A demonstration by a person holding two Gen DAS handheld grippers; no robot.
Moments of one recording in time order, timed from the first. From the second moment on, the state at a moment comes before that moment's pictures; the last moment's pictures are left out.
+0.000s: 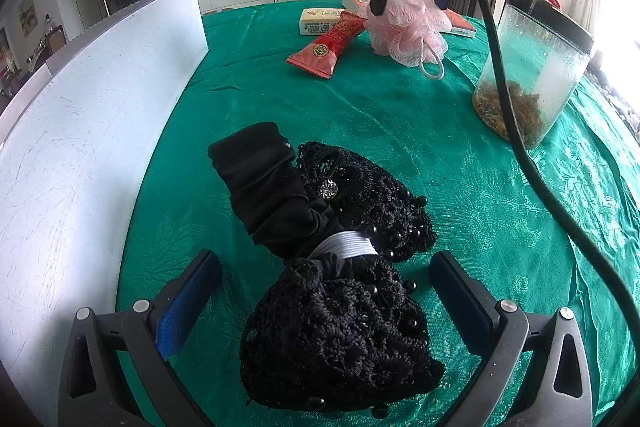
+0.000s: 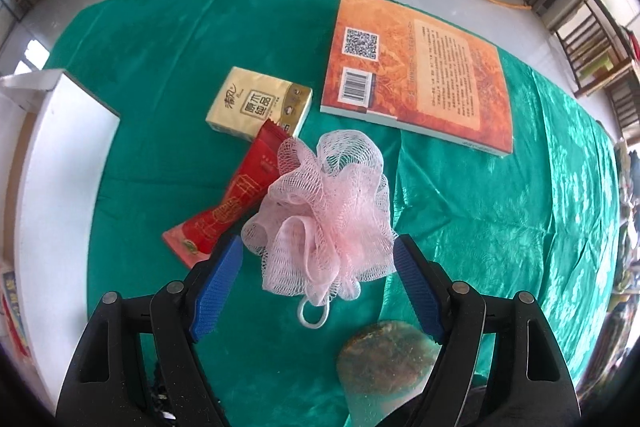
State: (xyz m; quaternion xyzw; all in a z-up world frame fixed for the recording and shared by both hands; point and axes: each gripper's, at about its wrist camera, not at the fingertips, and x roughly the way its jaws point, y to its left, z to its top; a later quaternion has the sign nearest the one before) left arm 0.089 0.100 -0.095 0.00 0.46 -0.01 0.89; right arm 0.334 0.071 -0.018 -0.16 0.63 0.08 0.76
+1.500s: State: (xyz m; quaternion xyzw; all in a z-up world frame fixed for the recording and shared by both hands) left arm -0.030 0.339 0.059 -0.09 0.37 0.22 0.90; right arm 0.080 0.127 0.158 0.03 0.44 0.40 0.80
